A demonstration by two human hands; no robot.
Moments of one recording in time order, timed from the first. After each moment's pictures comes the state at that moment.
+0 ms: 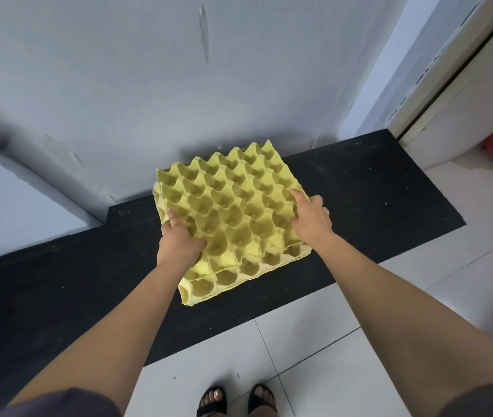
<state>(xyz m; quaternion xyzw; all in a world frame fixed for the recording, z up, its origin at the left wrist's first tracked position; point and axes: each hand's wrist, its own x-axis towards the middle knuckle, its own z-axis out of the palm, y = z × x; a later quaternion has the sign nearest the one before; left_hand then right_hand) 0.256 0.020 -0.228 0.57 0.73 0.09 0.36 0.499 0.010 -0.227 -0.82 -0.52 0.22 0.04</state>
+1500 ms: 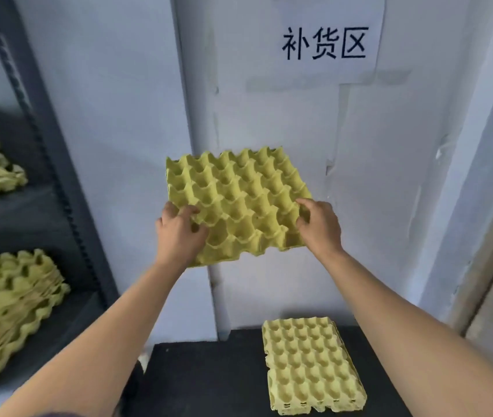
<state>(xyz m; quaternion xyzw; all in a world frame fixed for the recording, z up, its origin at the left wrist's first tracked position) 0.093 -0.146 0.277 0.58 0.70 0.41 0.03 0.332 -0.079 0.257 -0.61 -0.67 0.07 0.42</state>
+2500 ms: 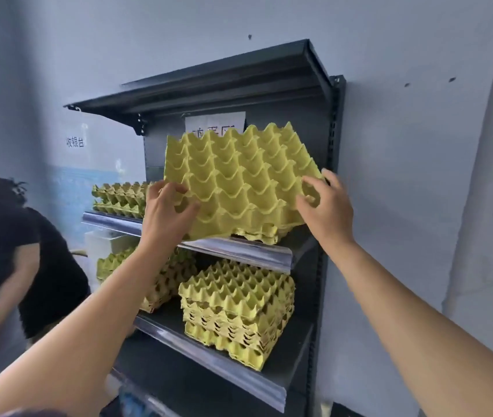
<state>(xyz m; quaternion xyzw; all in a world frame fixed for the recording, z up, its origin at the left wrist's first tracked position) -0.352 -0.467 0.394 0.39 0.72 0.53 -0.20 -0.172 -0.286 0.395 -0.27 -0.78 0.11 0.56</state>
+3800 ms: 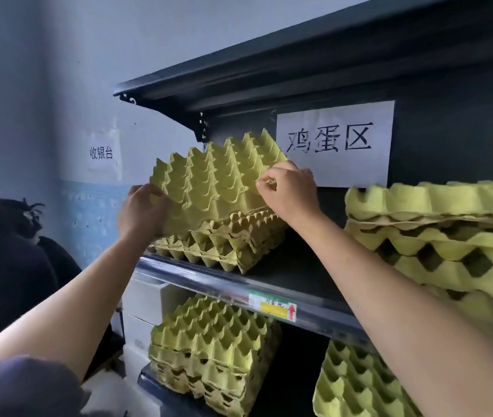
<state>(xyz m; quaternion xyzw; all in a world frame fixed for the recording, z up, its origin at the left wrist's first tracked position) -0.882 -0.441 0.410 0.28 0.78 0.52 -0.22 -0.691 -0.286 0.445 -0.22 -0.86 -0.01 0.47</state>
